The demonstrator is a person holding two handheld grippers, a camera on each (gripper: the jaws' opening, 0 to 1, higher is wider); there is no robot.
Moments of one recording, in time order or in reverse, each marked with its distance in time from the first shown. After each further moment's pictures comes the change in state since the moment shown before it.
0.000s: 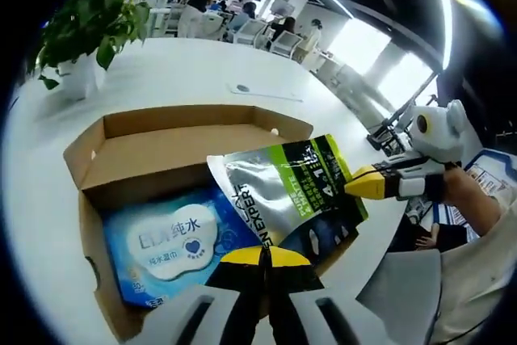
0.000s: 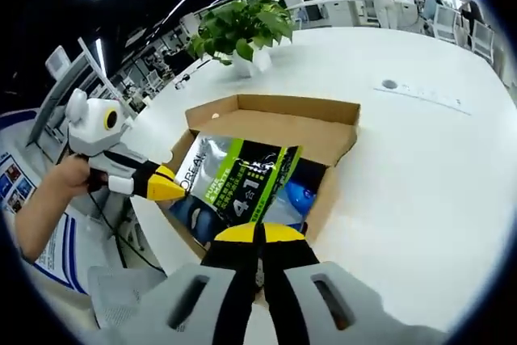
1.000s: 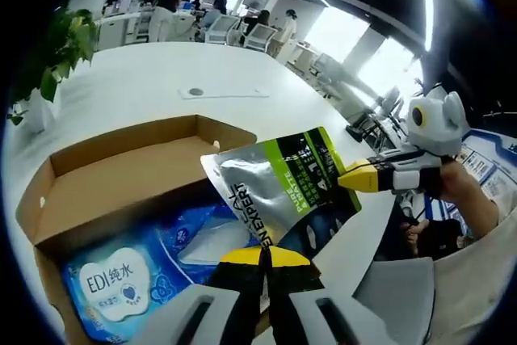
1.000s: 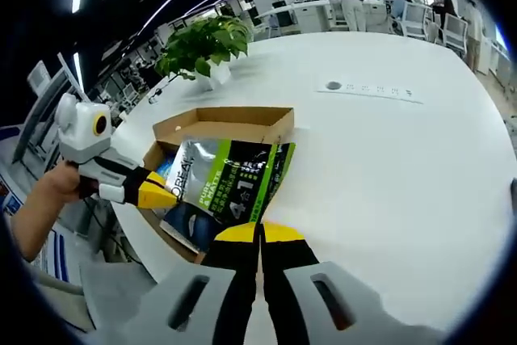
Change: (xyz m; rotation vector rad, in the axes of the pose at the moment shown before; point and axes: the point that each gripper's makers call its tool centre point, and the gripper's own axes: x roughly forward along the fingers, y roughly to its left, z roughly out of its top) left arm 0.050 -0.070 0.025 0.086 0.035 -0.082; right arm -0.057 -0.070 -0.006 0.068 -0.042 -0.126
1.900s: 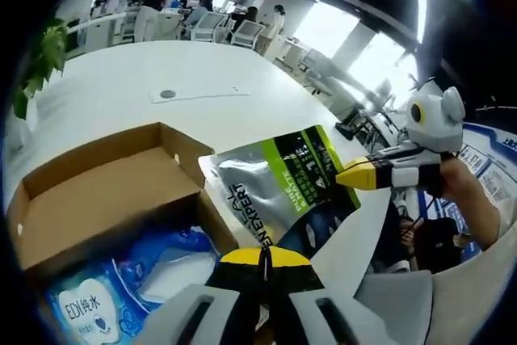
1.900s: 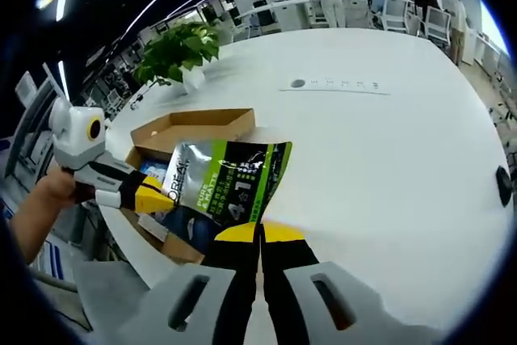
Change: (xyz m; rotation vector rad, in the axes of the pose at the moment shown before) left arm 0.044 -0.031 0.020 0.028 0.019 -0.050; right arm -0.022 -0.054 -0.002 0.046 0.007 -0.078
